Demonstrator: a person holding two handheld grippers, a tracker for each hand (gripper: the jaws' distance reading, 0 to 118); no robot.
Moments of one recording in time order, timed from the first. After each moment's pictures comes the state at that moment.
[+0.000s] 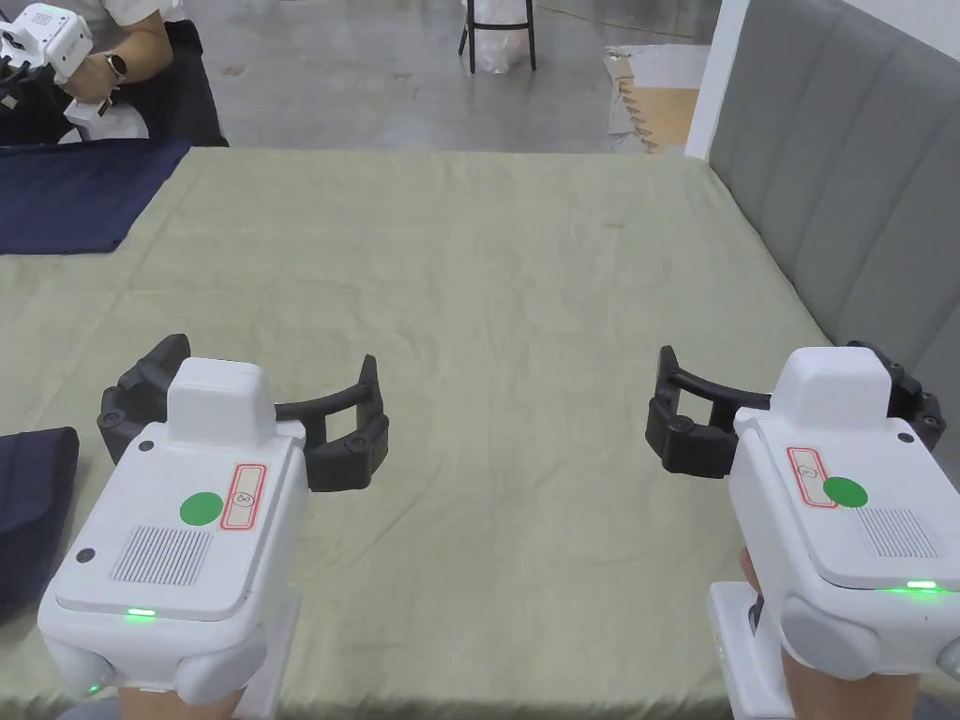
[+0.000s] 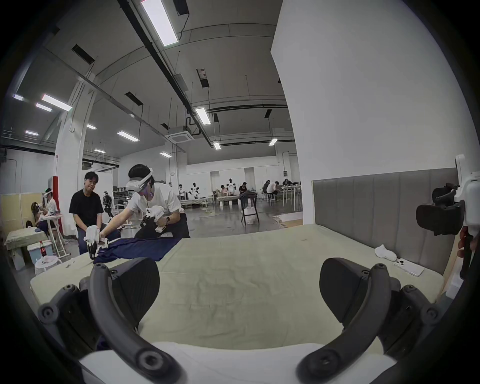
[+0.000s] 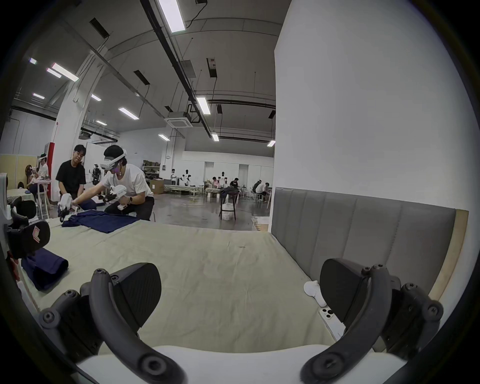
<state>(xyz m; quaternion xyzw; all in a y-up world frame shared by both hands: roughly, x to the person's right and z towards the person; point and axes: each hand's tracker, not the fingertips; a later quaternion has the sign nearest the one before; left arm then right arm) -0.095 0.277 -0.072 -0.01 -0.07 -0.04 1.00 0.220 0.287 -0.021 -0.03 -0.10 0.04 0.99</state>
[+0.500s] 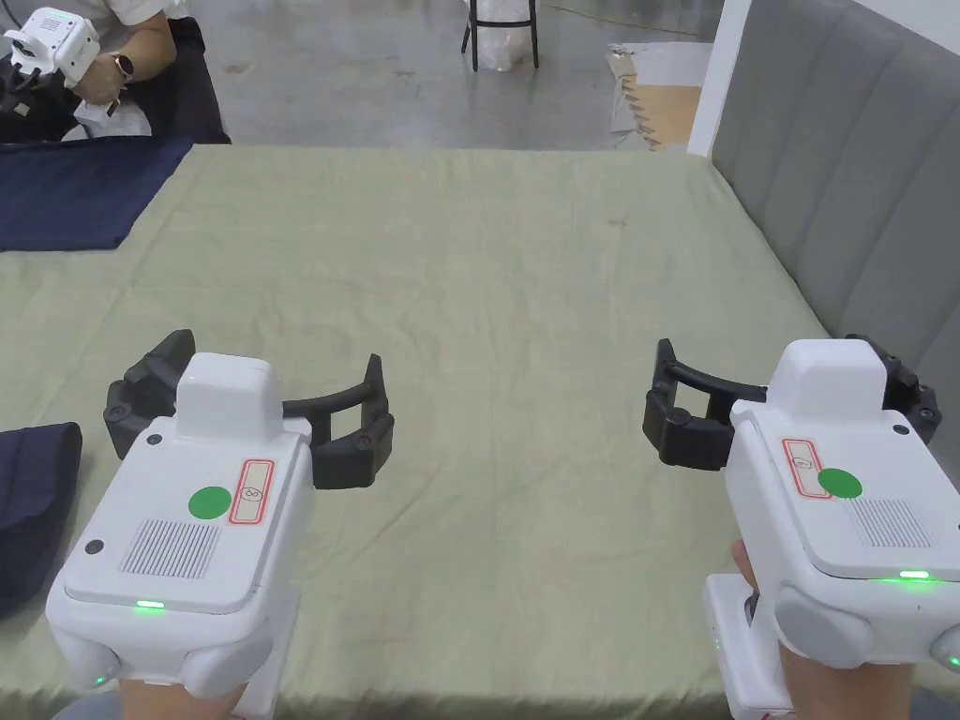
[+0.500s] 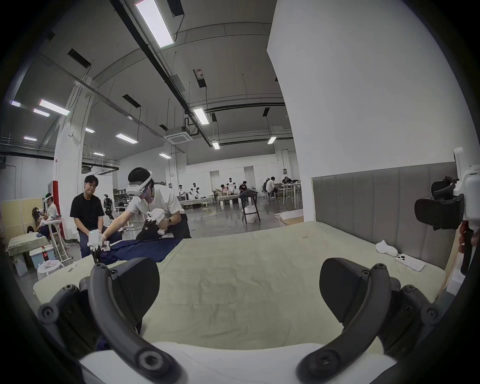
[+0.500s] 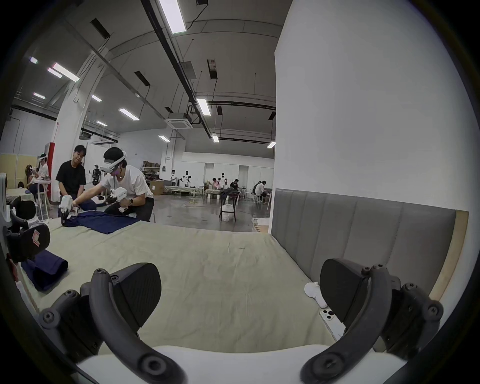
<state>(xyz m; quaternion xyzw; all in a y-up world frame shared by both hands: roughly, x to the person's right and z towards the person) -0.093 0.277 -0.070 -0.01 -0.07 -0.06 1.00 0.219 0.286 -0.023 -0.03 -0.10 0.04 0.99</state>
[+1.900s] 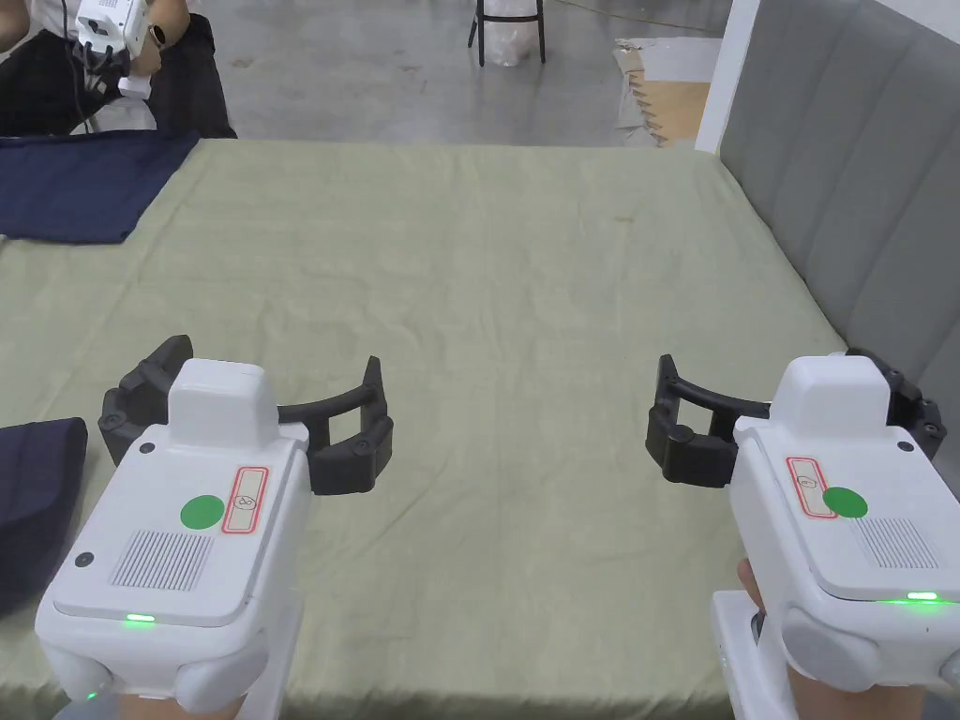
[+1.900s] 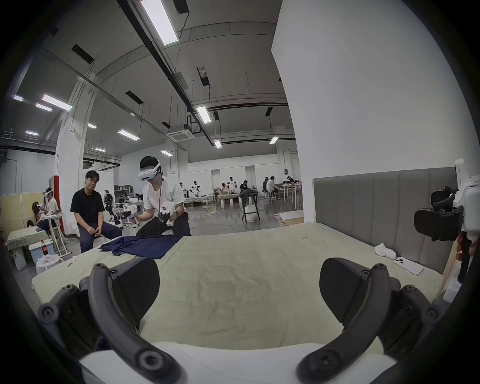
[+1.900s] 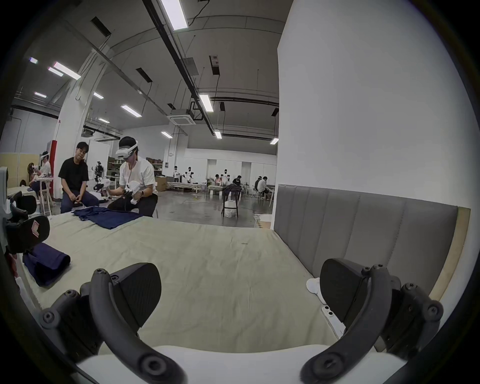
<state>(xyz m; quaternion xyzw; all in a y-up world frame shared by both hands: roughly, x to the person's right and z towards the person) -0.096 0.277 -0.063 -0.01 -0.06 -0.04 1.00 0.218 0.280 -0.020 -0.04 -0.09 0.04 0.99</state>
